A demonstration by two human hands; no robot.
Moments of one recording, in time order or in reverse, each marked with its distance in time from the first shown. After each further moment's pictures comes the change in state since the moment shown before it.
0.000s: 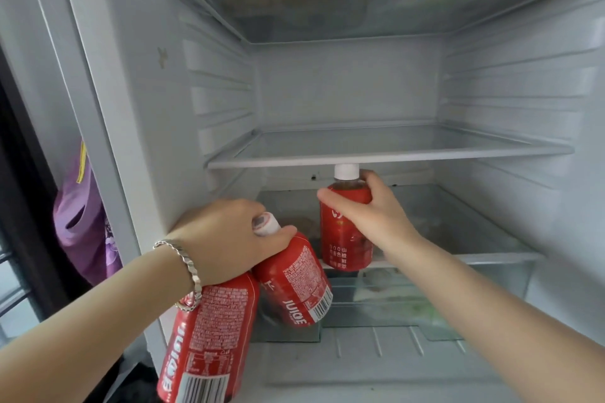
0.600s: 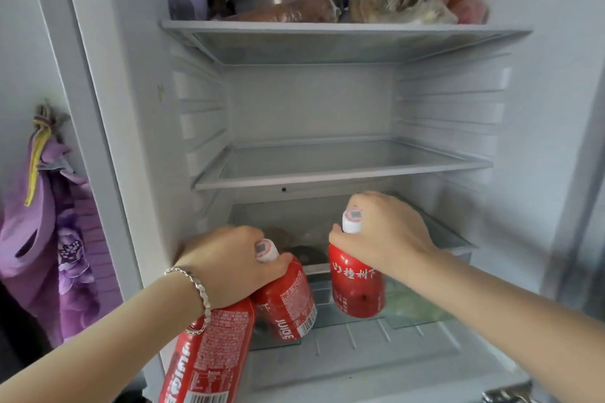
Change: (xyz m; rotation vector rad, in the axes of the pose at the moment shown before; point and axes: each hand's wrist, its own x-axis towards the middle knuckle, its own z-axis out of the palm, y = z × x) left_hand -0.002 -0.004 0.004 0.033 -0.065 0.091; right_hand -0.048 -0.040 -0.017 -1.010 0.239 -0.252
